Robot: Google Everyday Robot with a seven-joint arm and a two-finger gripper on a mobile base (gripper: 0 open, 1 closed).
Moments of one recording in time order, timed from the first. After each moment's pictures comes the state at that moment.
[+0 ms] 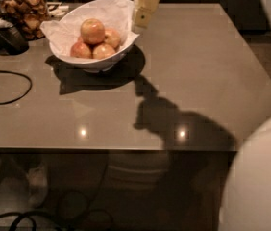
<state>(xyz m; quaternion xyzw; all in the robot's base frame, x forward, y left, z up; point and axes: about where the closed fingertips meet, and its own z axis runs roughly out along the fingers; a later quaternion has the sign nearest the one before) 0.620 -0.008 1.055 -0.70 0.66 0.01 0.27</state>
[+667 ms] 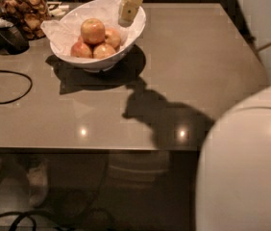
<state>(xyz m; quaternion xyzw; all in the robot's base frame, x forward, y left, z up) 0.651 0.019 1.058 -0.71 0.64 0.01 0.30</state>
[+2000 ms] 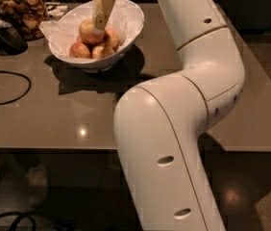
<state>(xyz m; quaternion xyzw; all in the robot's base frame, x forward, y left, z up) 0.723 0.094 1.006 -0.73 0.62 0.05 0.28</state>
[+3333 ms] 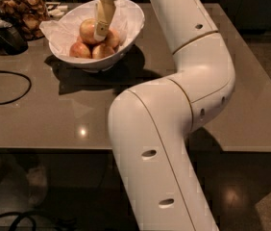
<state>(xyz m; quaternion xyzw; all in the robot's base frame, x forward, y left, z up) 0.738 0.095 0.976 -0.73 0.63 0.06 0.26</state>
